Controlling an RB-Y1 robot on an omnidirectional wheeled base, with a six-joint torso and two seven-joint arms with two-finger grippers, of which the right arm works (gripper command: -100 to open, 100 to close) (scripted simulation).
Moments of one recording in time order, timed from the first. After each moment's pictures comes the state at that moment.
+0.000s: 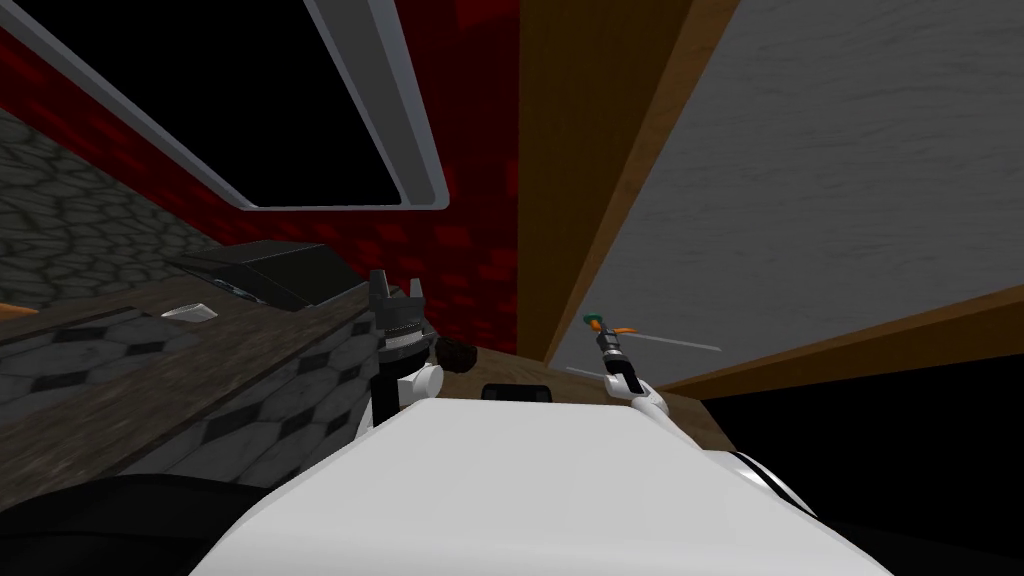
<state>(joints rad) -0.04 -0.42 0.02 -0.75 -0.27 -0.73 -0.12</state>
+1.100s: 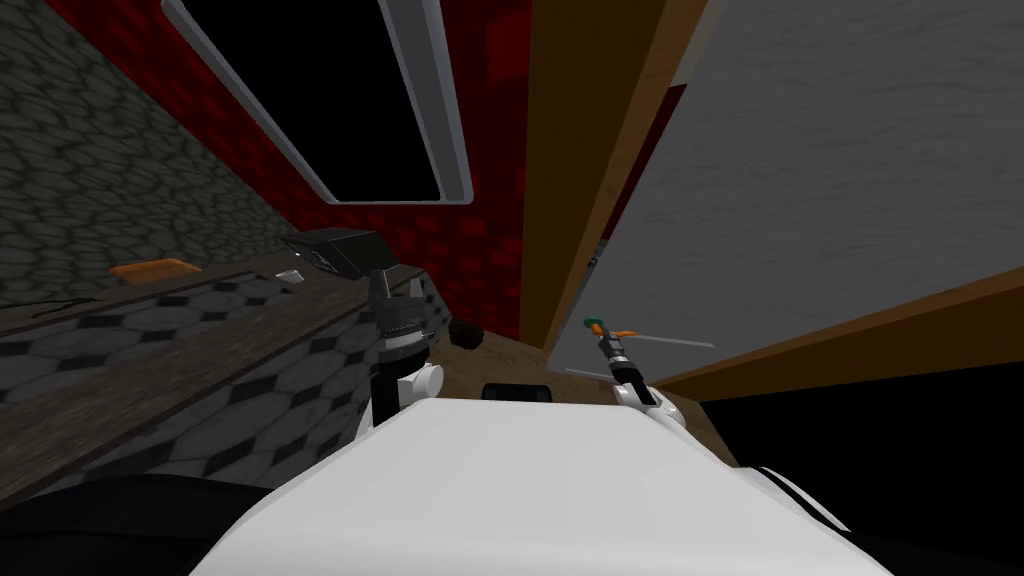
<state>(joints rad) 0.02 -0.50 0.11 -0.78 -0.25 -0.79 -0.22</state>
